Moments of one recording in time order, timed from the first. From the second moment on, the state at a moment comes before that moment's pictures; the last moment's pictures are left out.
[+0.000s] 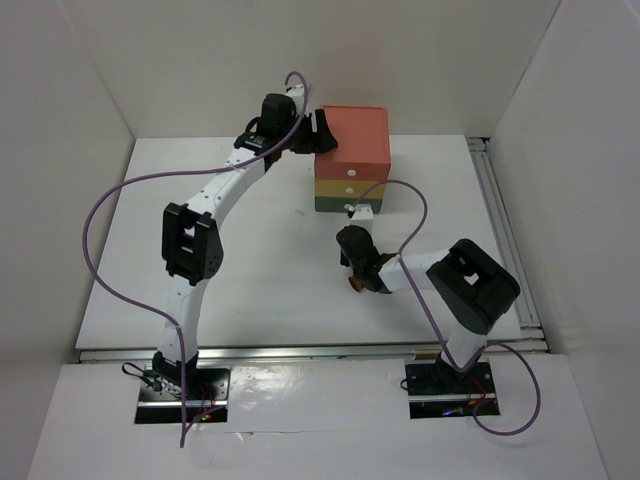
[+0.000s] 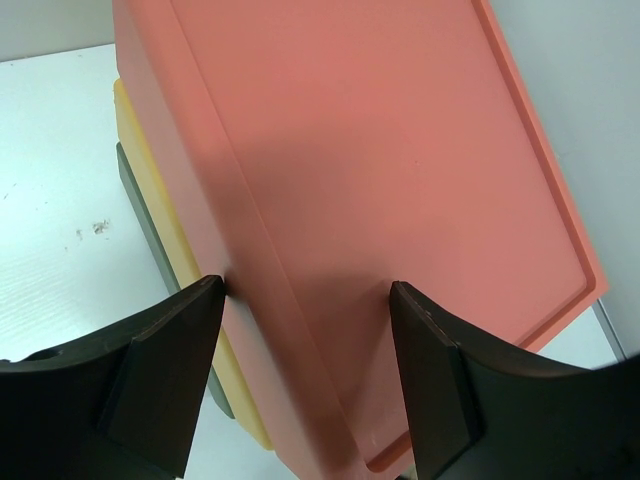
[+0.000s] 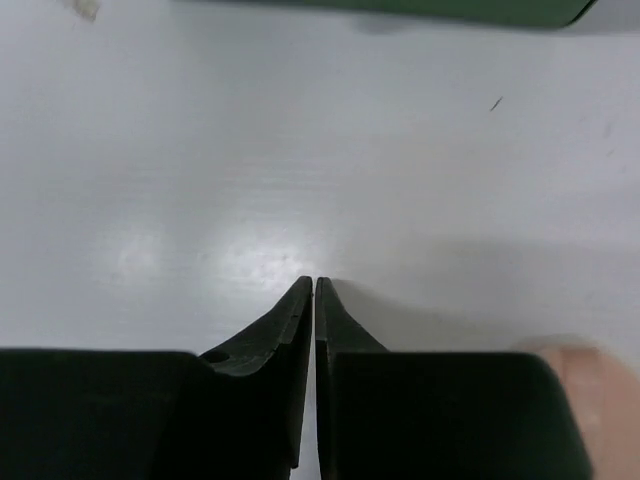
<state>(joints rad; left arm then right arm) -0.39 2.24 2.15 -0.35 0.29 -0.37 0.72 1.71 0.71 0.36 0.49 0.44</state>
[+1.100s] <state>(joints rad) -0.40 2.23 2.15 -0.36 0.28 -0.38 0.52 1.96 1.02 0.49 0.40 0.34</state>
